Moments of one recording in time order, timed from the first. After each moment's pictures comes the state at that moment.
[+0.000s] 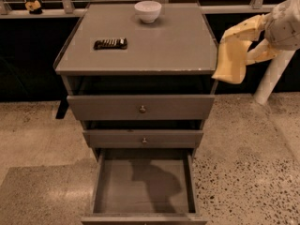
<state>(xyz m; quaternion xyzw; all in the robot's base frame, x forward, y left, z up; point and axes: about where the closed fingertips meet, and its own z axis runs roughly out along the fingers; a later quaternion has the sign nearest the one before) 0.572 -0.244 0.959 -0.91 0.19 -0.19 0.32</state>
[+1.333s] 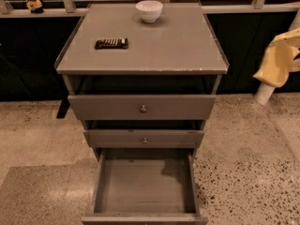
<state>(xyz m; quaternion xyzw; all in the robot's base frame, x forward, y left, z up) 0.581 -0.377 0.933 -0.87 0.31 -0.21 0.32</state>
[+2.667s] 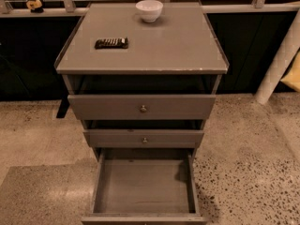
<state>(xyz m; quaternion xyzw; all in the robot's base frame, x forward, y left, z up) 0.543 -0.442 0.939 -0.85 0.36 -0.25 0.31</state>
